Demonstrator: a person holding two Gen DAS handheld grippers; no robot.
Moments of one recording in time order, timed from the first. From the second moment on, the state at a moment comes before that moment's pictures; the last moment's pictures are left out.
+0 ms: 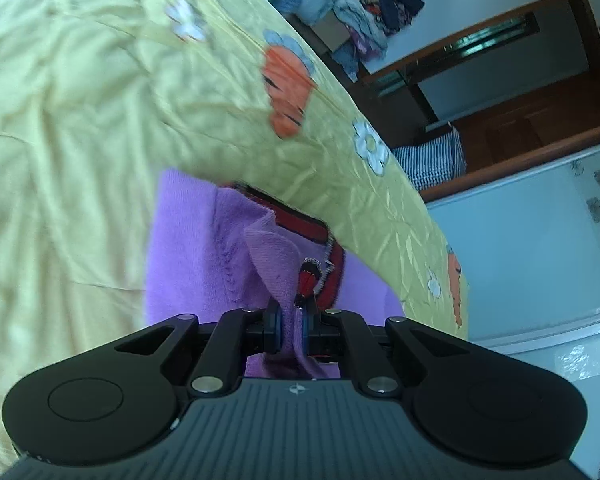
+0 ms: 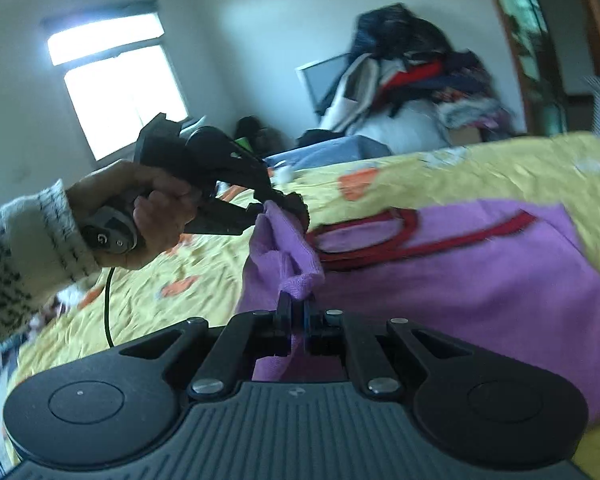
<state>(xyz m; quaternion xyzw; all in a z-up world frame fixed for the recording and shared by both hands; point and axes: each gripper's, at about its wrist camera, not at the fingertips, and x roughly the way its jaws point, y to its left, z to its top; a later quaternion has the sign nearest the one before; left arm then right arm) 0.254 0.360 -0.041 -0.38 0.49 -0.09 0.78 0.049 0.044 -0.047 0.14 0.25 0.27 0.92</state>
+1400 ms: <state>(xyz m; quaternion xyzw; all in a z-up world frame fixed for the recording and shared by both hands) 0.291 0.071 -0.076 -0.20 0.52 -0.16 0.81 0.009 -0.123 -0.097 0.21 0.28 0.08 0.94</state>
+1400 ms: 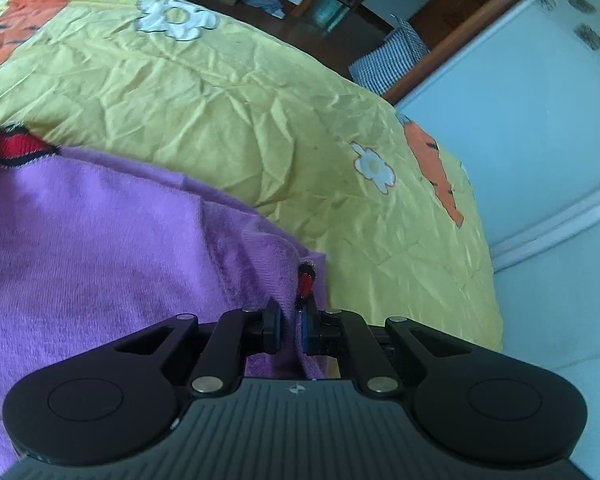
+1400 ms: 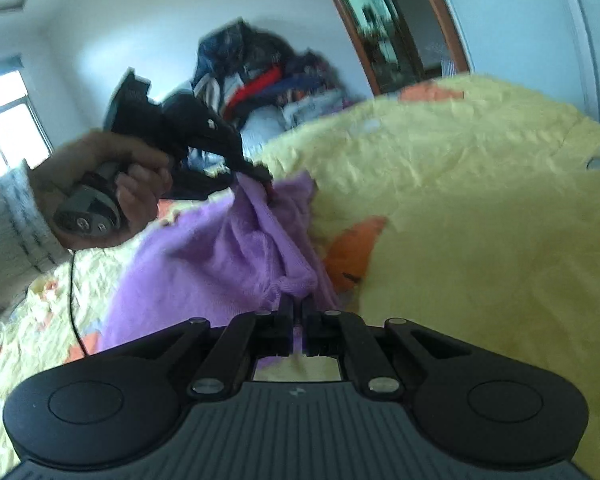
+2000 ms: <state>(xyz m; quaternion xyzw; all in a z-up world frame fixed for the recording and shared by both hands) 0.193 0.183 -0.048 -0.19 0.43 -0.14 0.87 0.129 -0.150 -0.071 0.20 0.31 0.25 0.89</state>
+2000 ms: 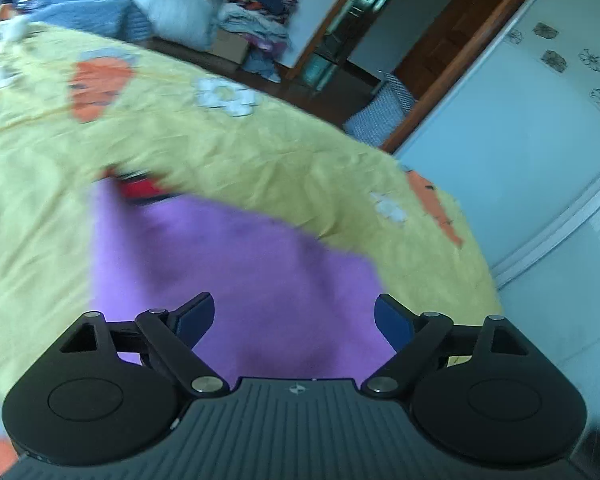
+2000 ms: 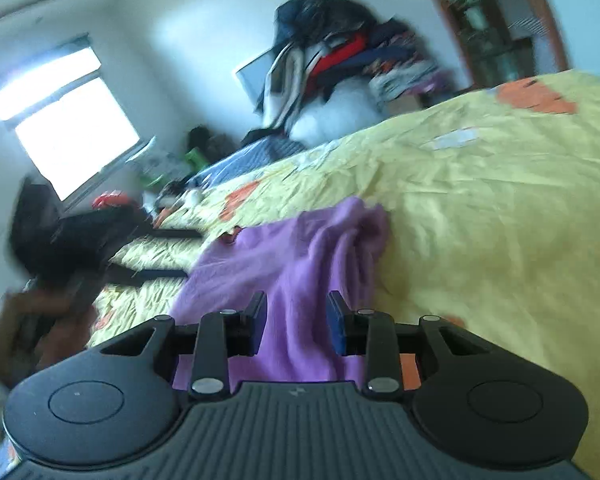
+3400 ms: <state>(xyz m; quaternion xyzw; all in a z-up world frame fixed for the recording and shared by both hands) 0.246 0.175 -0.091 -0.08 0.46 -0.06 0.88 0.225 -0.083 -0.089 -0.01 0.34 0.20 0.92</state>
